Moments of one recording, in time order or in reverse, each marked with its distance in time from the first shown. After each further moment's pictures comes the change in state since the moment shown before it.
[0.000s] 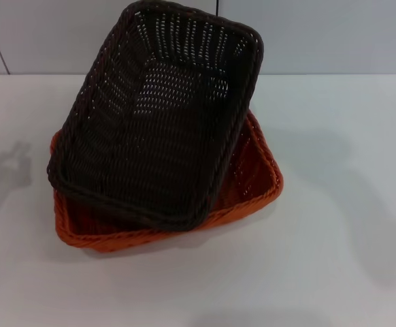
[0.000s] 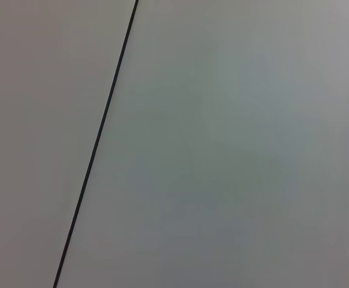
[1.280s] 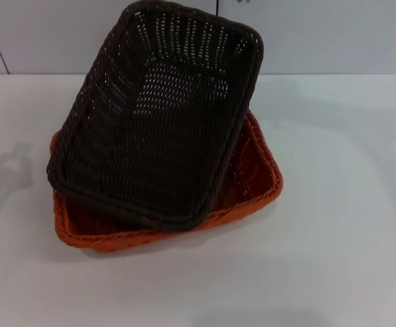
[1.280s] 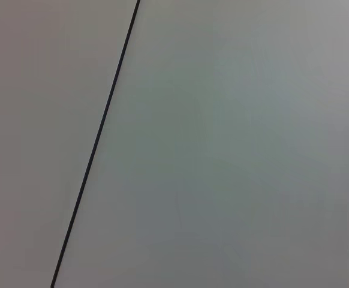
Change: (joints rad) left arm -0.001 -0.001 0.000 -0.014 0.000 -0.005 0.000; right arm -0.224 -0.100 0.112 0.393 0.075 0.376 -0.339
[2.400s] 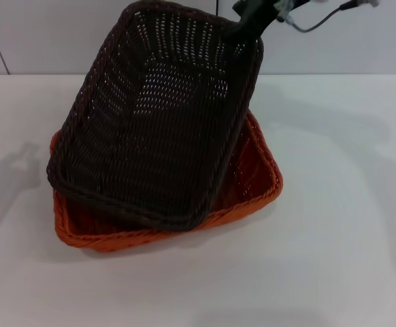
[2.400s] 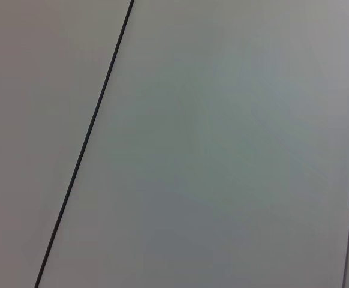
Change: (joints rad) left arm -0.015 -0.003 0.000 -0.048 -0.001 0.003 0.023; right arm 0.007 0.048 -0.044 0.305 0.000 0.323 -0.197
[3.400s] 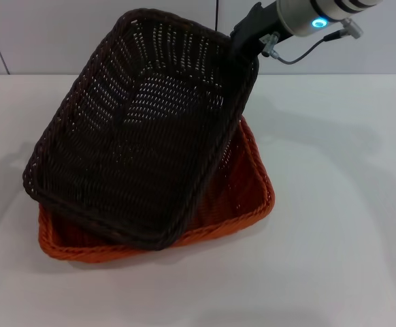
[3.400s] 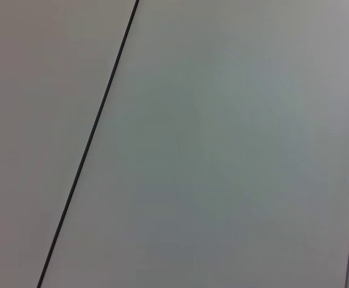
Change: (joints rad) left arm -0.001 0.003 -0.002 -0.004 -0.007 0.003 -0.007; right arm -0.046 0.055 -0.067 -0.025 -0.003 0.024 0.007
